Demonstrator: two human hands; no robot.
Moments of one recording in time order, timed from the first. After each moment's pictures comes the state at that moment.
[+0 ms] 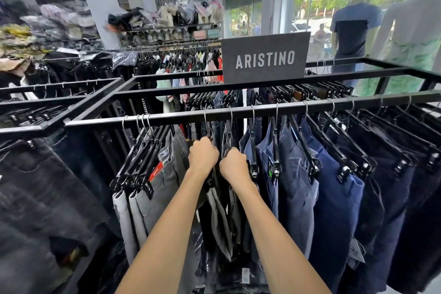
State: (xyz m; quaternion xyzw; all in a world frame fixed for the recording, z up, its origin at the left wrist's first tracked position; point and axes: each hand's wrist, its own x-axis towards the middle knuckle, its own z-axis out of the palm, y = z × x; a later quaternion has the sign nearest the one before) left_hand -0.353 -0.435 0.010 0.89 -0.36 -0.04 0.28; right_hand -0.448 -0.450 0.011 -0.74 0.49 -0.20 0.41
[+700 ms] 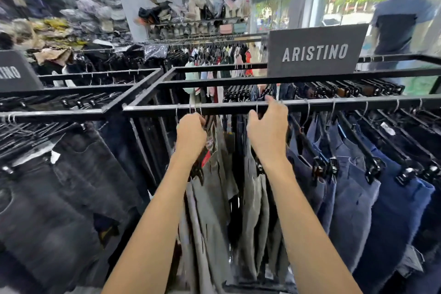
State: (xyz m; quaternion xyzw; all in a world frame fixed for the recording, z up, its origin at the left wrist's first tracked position) left_hand -0.254 -0.328 0.062 0.87 -0.37 0.09 0.31; right_hand -0.409 -0.399 0.074 -0.72 0.38 -0.47 0.33
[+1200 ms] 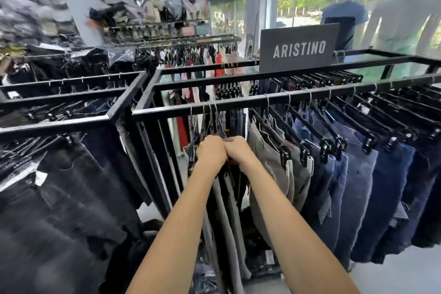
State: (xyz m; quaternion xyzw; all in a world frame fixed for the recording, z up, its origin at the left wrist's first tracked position) left_hand -0.241 -0.294 0.029 0.87 -0.49 0.00 0.11; right_hand -0.302 -0.350 0.007 -0.67 0.46 -0.24 0.54
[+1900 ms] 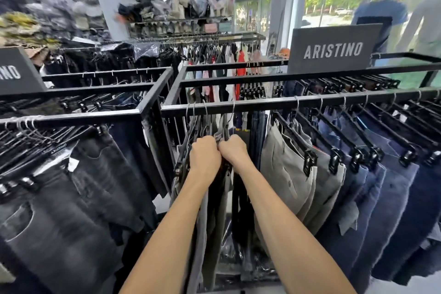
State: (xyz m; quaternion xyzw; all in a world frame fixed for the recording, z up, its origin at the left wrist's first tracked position) left_hand -0.196 -0.237 0.032 0.88 -0.42 0.05 0.21; right_hand -0.243 -0.308 0.023 -0.72 0.46 -0.24 0.47
